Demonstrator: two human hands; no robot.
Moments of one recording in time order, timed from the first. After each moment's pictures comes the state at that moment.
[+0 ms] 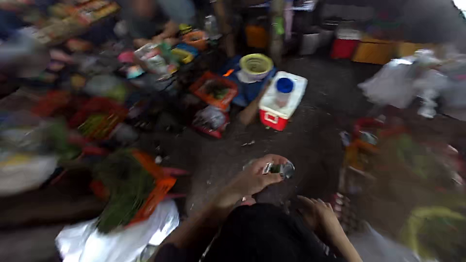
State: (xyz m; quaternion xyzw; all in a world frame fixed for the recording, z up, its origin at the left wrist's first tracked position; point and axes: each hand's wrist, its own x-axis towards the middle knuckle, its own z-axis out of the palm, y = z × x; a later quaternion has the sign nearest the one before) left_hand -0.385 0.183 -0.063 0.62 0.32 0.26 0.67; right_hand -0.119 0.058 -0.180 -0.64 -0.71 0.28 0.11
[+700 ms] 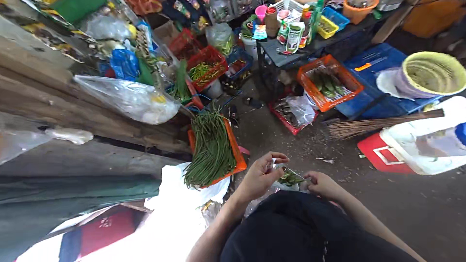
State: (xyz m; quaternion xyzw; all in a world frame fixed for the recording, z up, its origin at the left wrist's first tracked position) left_hand -0.800 0.246 -0.112 0.41 0.54 0.50 0.54; right_hand -0.564 0.384 -0.228 -0.40 -0.71 0.54 -0.20
